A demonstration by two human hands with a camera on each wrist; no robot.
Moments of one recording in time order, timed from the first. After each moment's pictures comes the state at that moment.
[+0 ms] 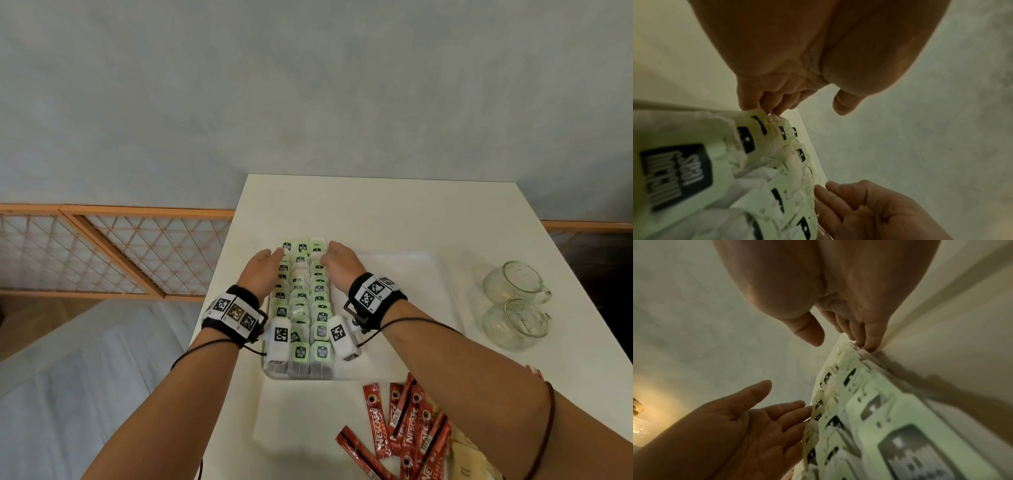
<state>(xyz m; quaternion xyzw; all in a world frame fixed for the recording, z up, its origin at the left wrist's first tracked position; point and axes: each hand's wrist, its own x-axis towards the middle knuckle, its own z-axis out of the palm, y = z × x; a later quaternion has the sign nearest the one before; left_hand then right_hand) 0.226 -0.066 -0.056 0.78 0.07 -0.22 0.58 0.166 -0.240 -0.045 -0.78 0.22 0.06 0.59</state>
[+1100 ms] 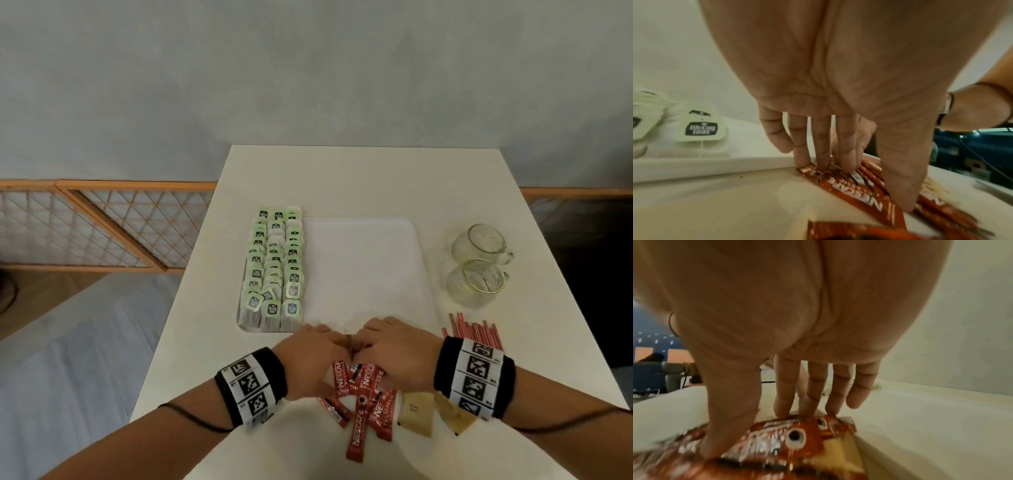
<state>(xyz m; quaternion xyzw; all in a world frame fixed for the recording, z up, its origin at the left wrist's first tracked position) 0.010 -0.107 -0.038 0.79 -0.55 -0.28 0.05 -0.062 -0.315 -0.034 -0.93 -0.27 0.25 0.05</state>
